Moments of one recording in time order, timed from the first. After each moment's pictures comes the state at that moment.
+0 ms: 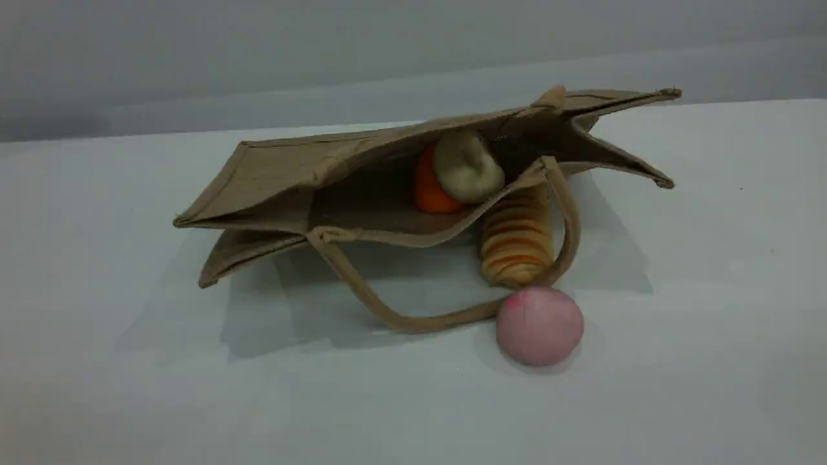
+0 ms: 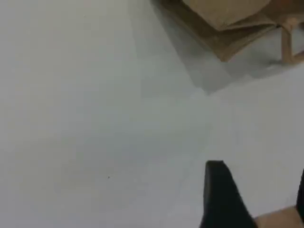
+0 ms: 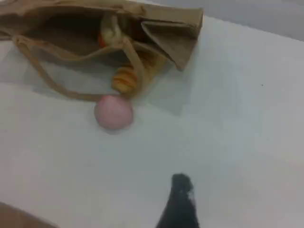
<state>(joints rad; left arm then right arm) -0.31 0.20 -0.50 0.05 1.07 -0.04 0.05 0.07 -0.52 0.17 1.10 -0.22</state>
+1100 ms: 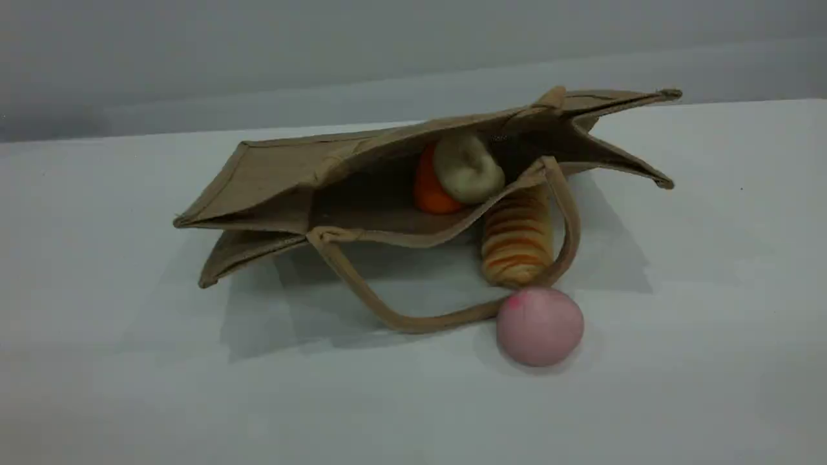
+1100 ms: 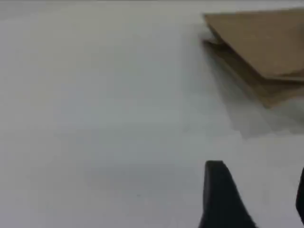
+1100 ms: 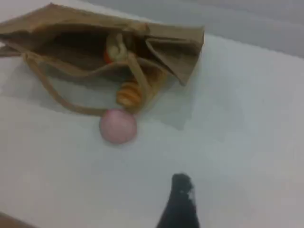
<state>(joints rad) -0.08 0.02 -0.50 0.05 1.08 -0.06 0.05 0.00 -0.52 0.19 1.10 -0.22</state>
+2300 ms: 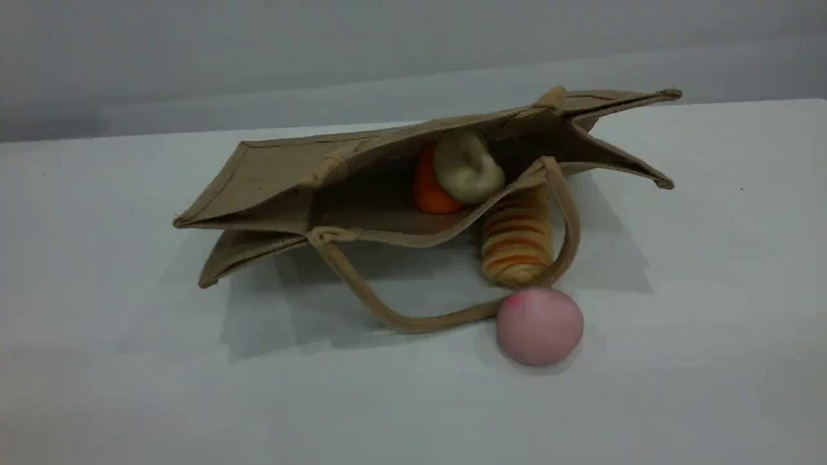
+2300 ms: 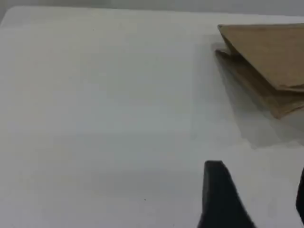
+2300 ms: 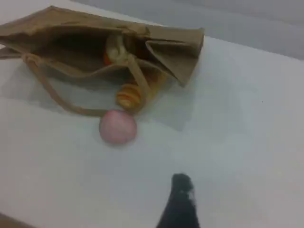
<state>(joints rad) -0.06 0.00 -0.50 0.05 1.08 -0.06 0.05 0.00 -0.52 0.19 1.10 -0.22</state>
